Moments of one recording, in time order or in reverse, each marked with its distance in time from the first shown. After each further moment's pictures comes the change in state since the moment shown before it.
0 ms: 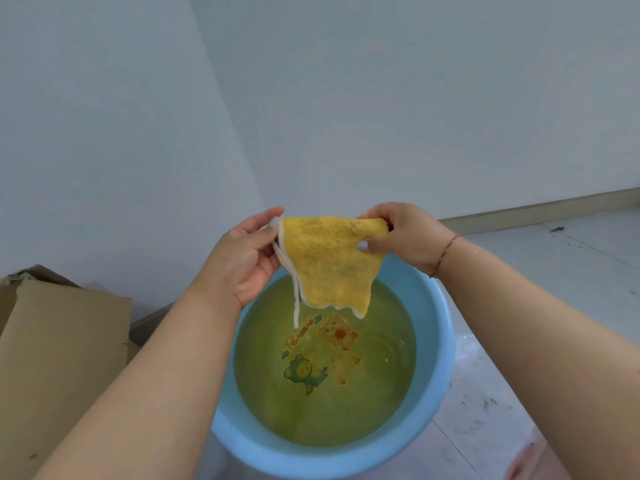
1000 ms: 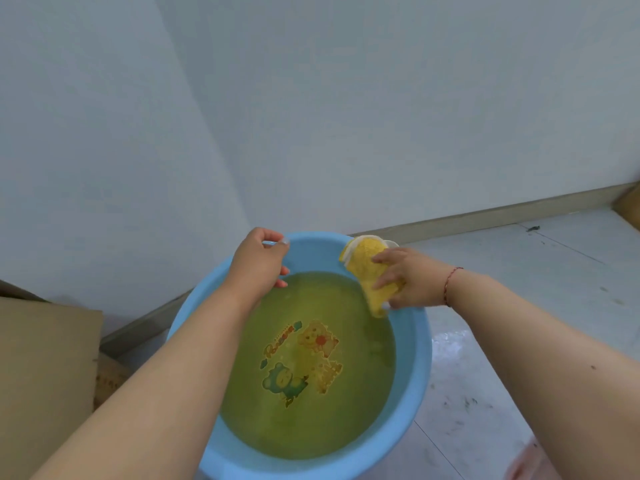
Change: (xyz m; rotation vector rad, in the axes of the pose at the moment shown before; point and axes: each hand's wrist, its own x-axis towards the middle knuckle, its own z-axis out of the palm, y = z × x) left_hand 0.026 -0.036 0.027 0.838 0.211 0.086; right_hand 0.008 0.096 -0.032 -0.805 -0.254 -0.072
